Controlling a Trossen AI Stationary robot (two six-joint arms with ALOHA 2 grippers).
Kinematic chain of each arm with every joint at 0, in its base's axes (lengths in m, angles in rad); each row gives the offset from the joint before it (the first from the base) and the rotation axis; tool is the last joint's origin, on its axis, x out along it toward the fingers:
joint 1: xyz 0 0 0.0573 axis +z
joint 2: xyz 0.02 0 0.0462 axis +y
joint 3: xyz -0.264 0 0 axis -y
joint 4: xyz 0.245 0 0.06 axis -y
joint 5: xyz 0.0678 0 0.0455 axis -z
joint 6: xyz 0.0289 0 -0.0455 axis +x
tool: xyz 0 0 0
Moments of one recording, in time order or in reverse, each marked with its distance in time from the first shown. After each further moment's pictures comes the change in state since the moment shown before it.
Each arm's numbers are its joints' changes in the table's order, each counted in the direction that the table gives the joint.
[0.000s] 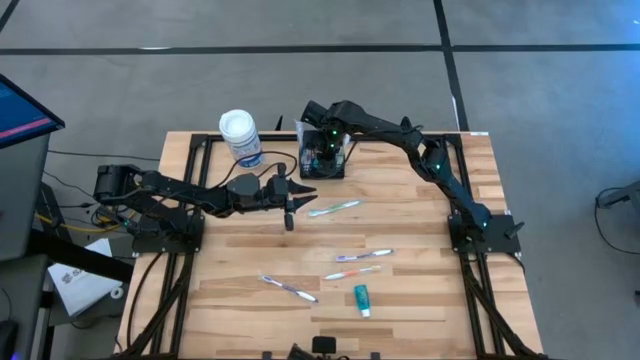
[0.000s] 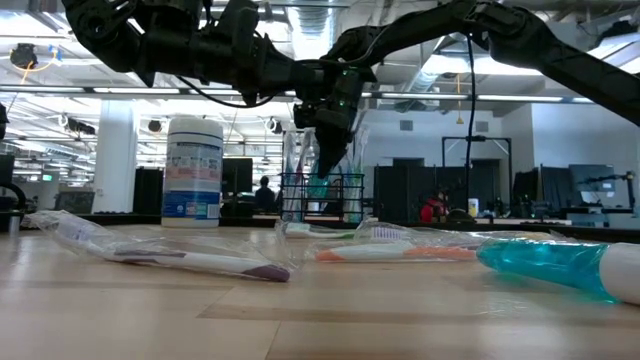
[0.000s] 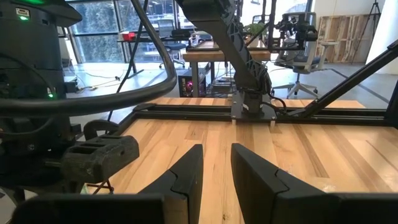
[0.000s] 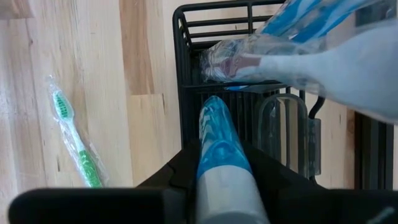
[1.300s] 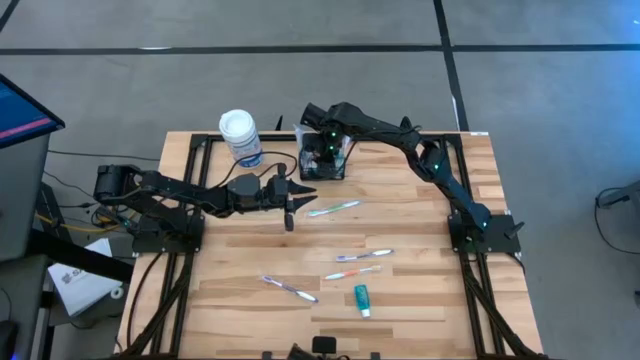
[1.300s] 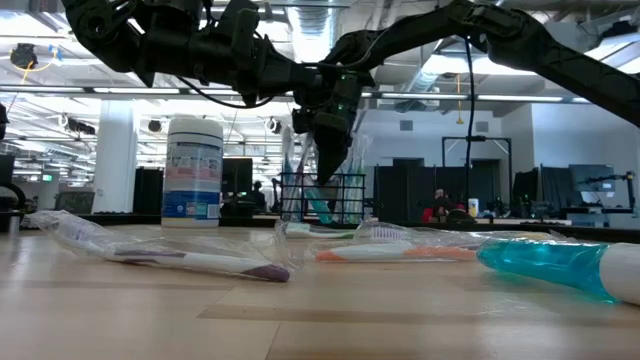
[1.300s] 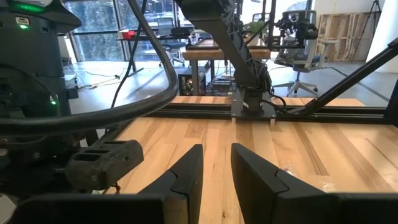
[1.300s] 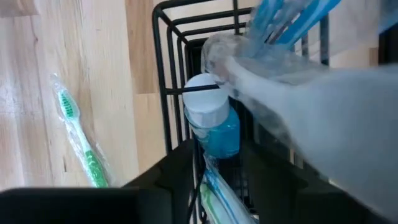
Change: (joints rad) left arm 0.000 0.000 0.000 -0.008 0.000 0.000; right arm 0.001 0.005 -0.002 -0.003 -0.014 0.007
